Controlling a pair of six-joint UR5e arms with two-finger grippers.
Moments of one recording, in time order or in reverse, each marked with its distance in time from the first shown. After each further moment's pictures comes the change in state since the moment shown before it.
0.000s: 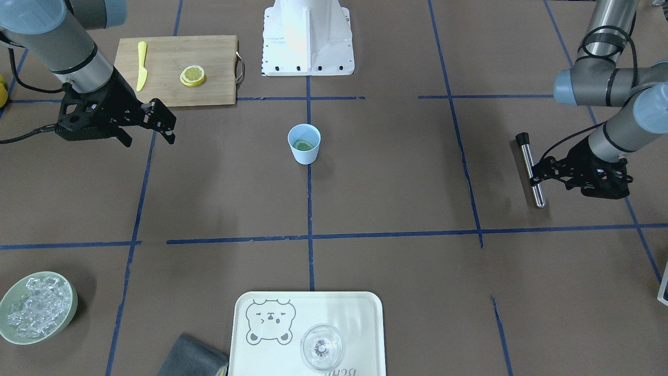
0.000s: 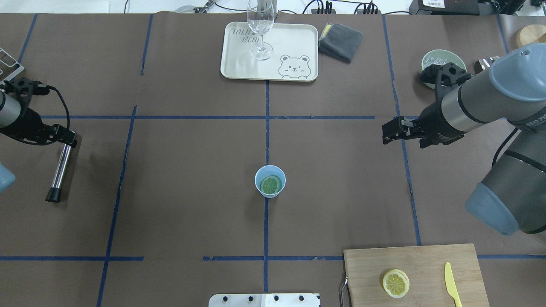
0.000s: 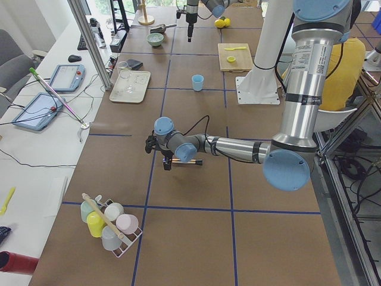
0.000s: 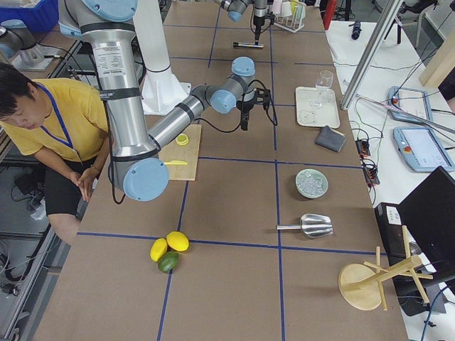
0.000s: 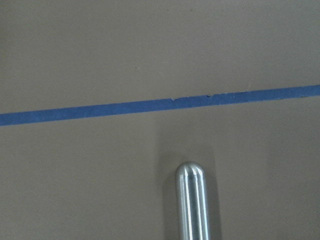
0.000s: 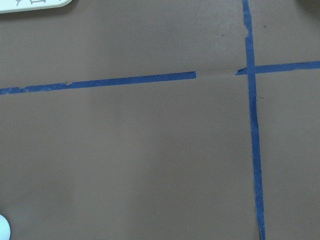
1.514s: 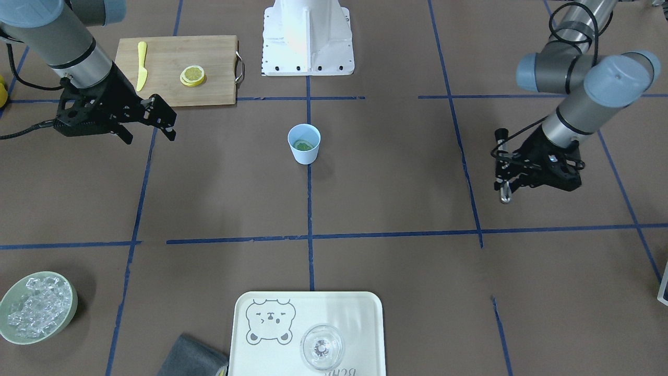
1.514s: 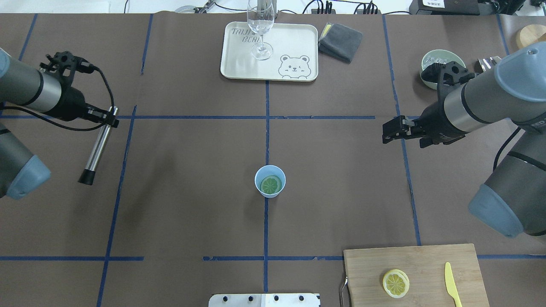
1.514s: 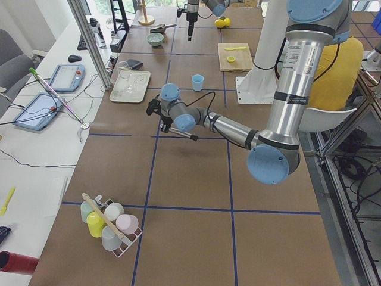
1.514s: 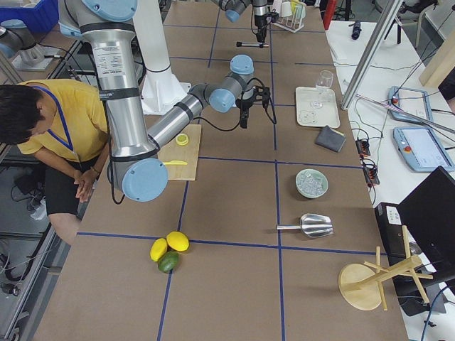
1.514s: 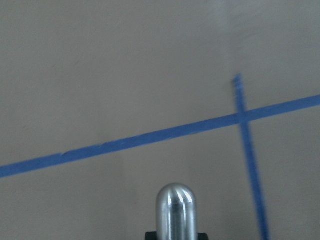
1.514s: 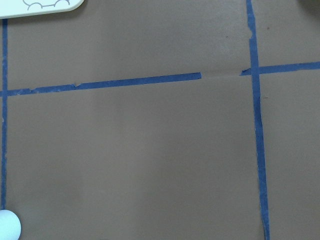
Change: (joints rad) left arm 0.088 -0.122 -0.270 0.021 0.087 -0.007; right arm 0.002 -0.010 0.025 0.005 0.002 0.008
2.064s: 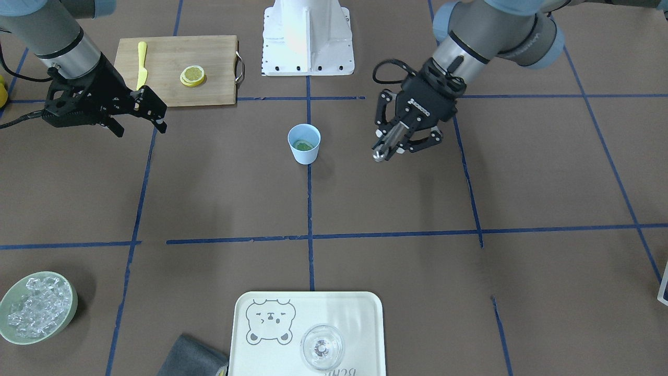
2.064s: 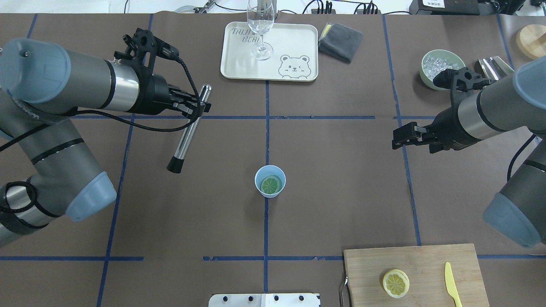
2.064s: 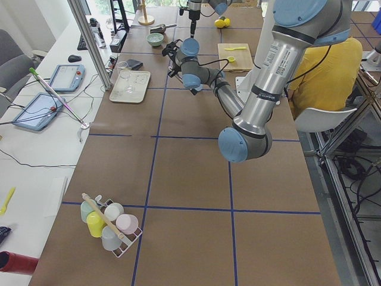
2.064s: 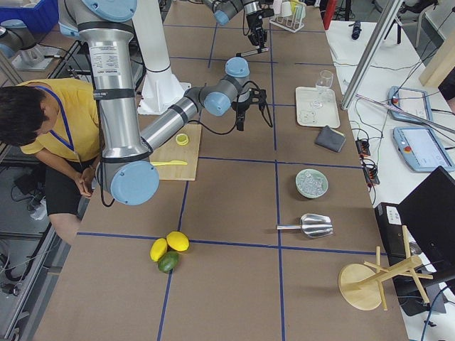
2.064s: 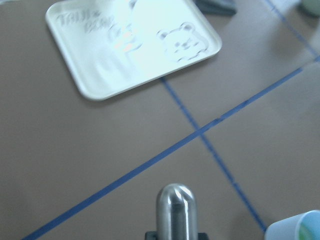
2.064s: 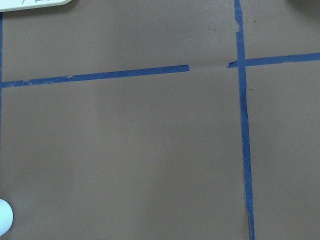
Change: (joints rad) left arm 0.190 -0.222 -0.131 -0.170 0.278 -0.007; right arm 0.001 -0.064 0.035 0.037 0.001 -0.002
